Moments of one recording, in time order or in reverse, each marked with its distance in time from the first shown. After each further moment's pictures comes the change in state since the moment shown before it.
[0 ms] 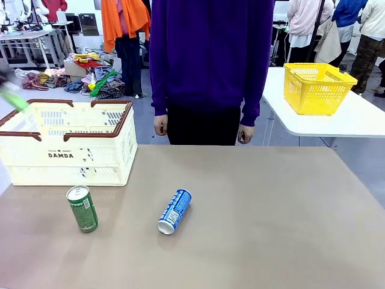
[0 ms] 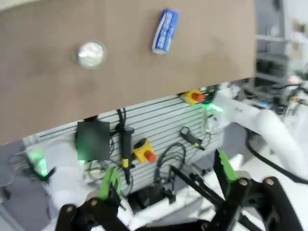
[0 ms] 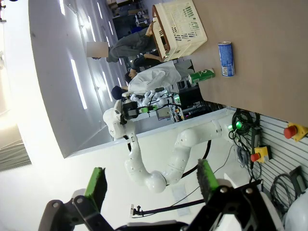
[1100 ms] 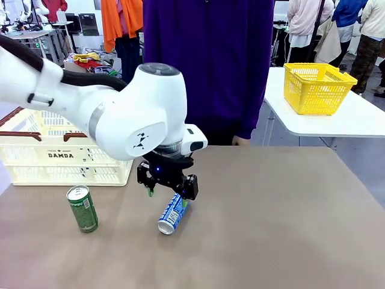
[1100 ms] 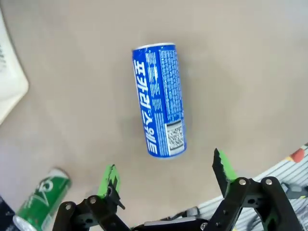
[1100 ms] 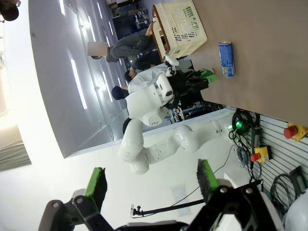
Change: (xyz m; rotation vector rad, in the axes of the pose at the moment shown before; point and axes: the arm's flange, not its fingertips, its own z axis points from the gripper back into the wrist) left arm 0.076 -0.151 -0.341 0.544 -0.048 -0.493; right arm 0.000 0.000 0.000 0.000 0.000 0.000
